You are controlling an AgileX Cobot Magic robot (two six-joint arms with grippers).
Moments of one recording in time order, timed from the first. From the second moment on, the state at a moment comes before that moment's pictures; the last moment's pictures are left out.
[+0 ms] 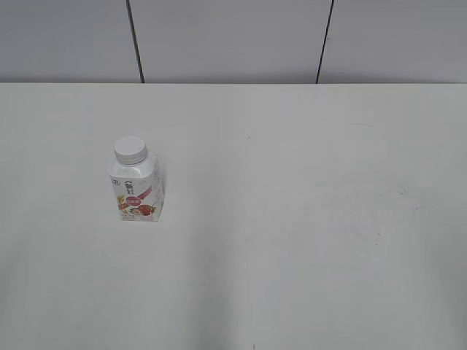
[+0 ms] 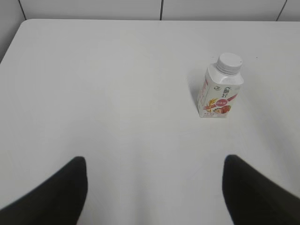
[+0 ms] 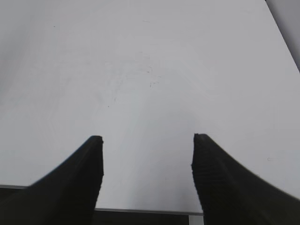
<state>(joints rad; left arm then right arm) -0.08 -0.01 -0.52 0.07 1.06 -0.09 0.00 -0.01 -0.51 0.12 1.10 -0.17</state>
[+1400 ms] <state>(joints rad) -0.08 -0.01 -0.52 0.07 1.06 -0.09 0.00 -0.01 -0.51 0.12 1.10 -0.17</state>
